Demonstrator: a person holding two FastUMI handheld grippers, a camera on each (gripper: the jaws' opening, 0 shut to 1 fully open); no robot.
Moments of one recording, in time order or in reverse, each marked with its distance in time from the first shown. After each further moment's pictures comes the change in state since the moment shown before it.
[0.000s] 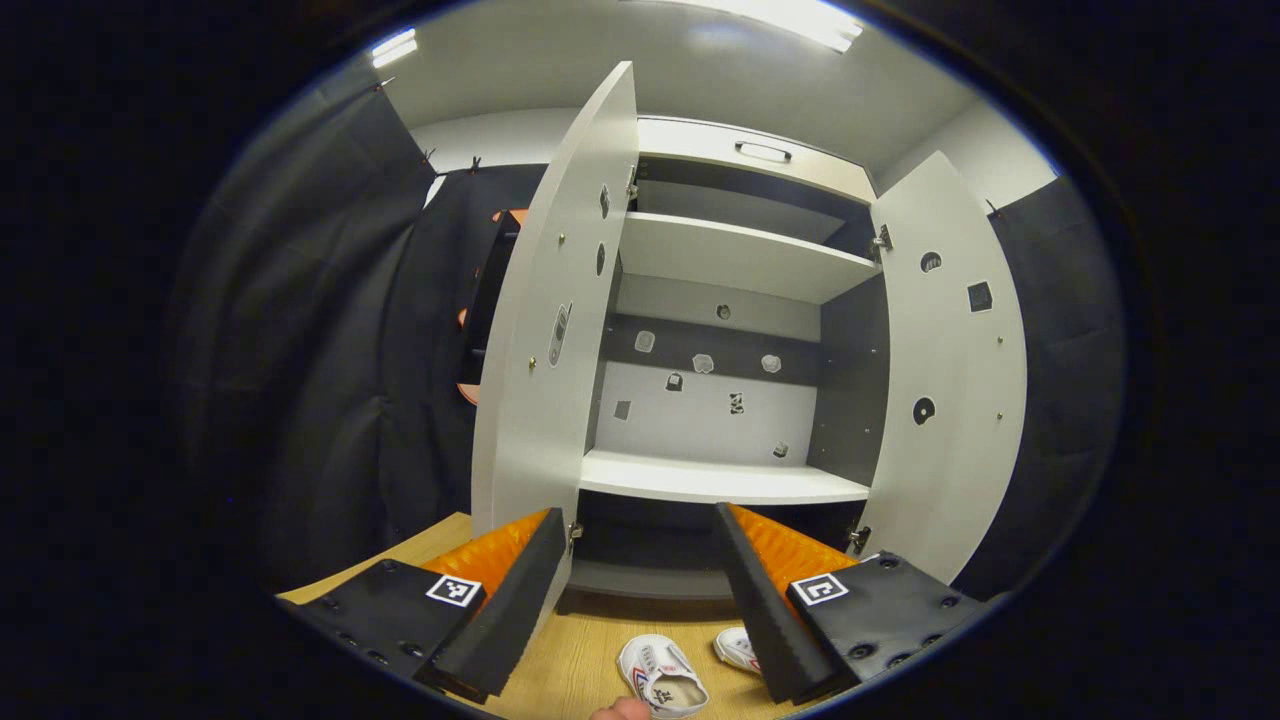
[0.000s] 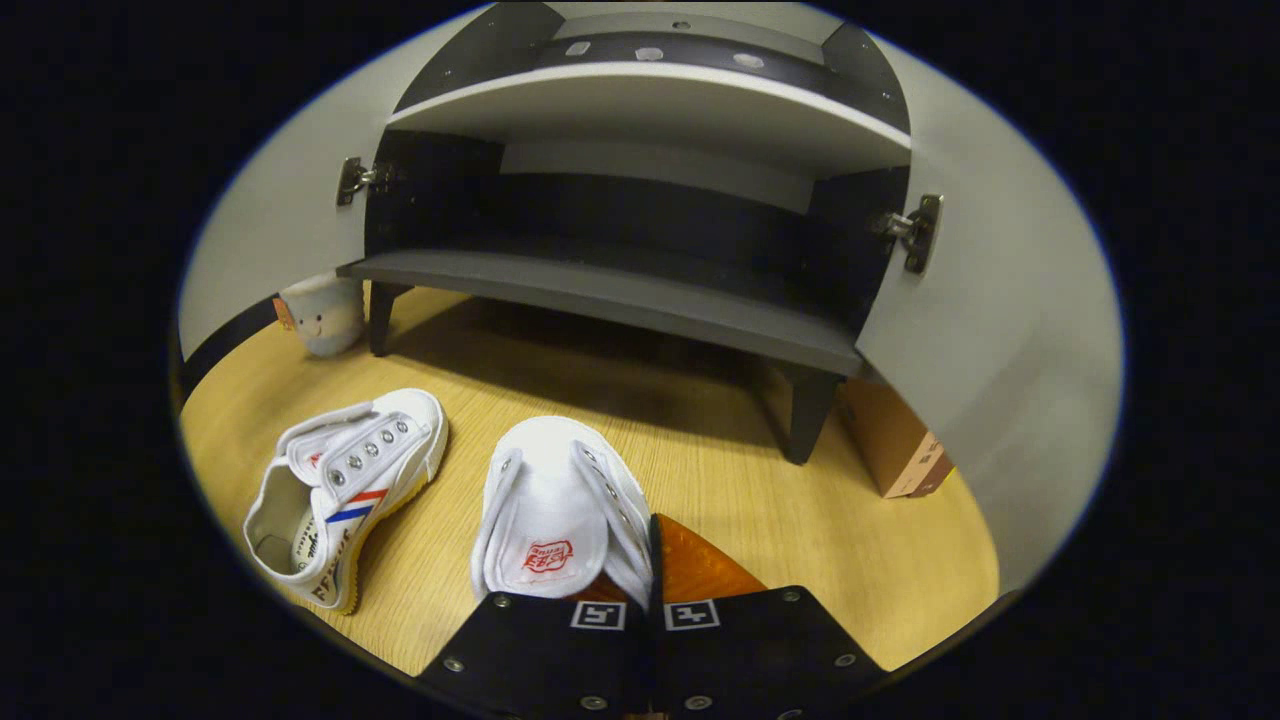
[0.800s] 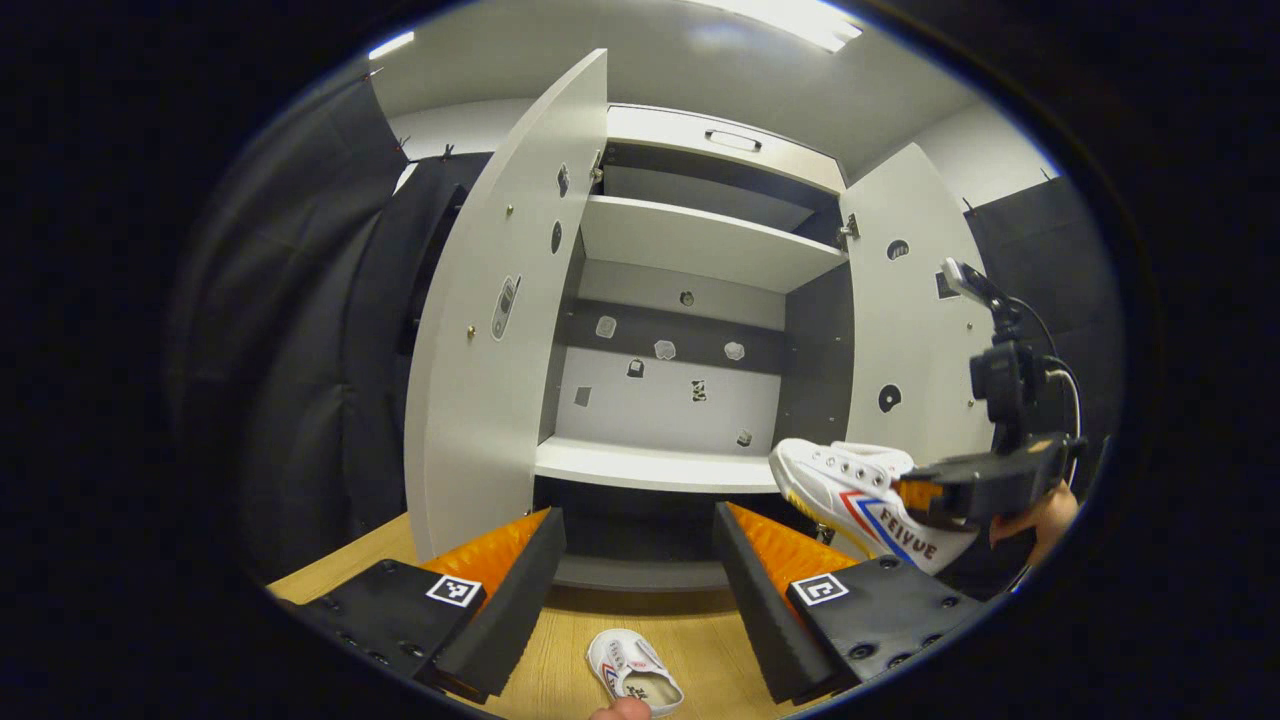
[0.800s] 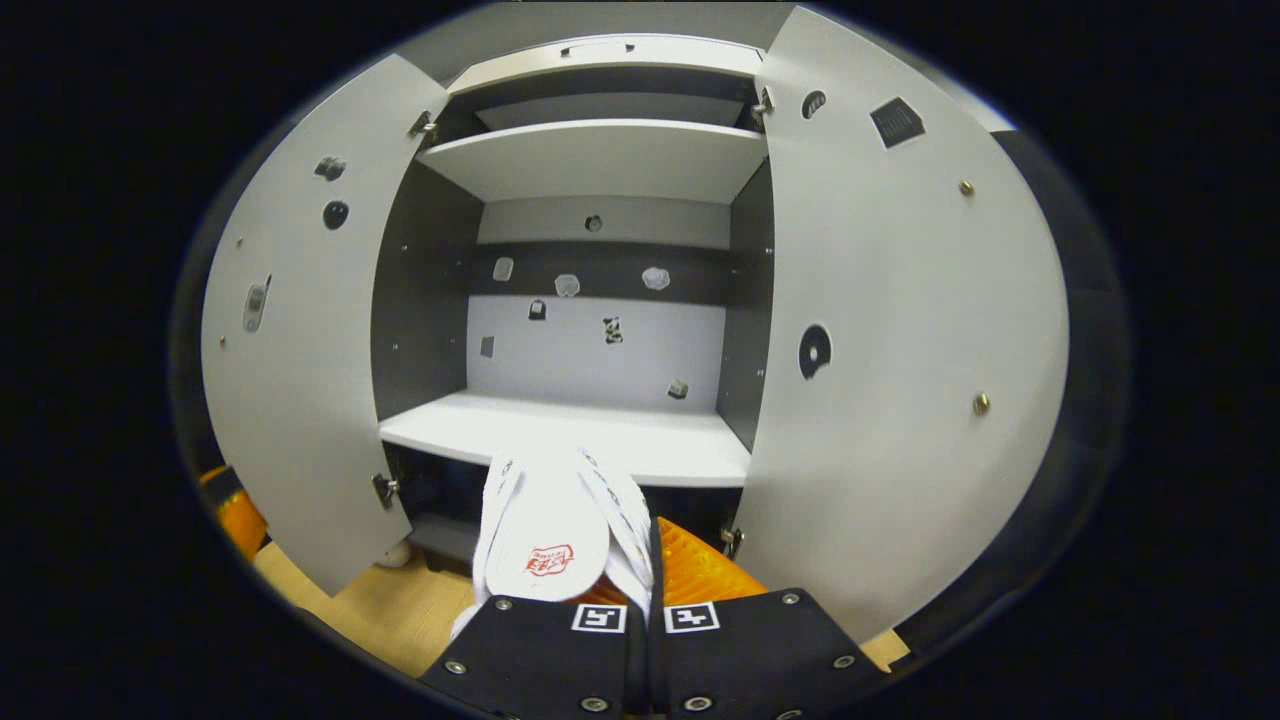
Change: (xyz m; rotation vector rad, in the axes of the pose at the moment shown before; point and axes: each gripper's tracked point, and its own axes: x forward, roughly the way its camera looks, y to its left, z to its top) left arm 0.003 -0.031 -0.019 -0.006 0.031 -0.108; right arm -0.174 -0.061 0.287 0.153 -0.374 -0.108
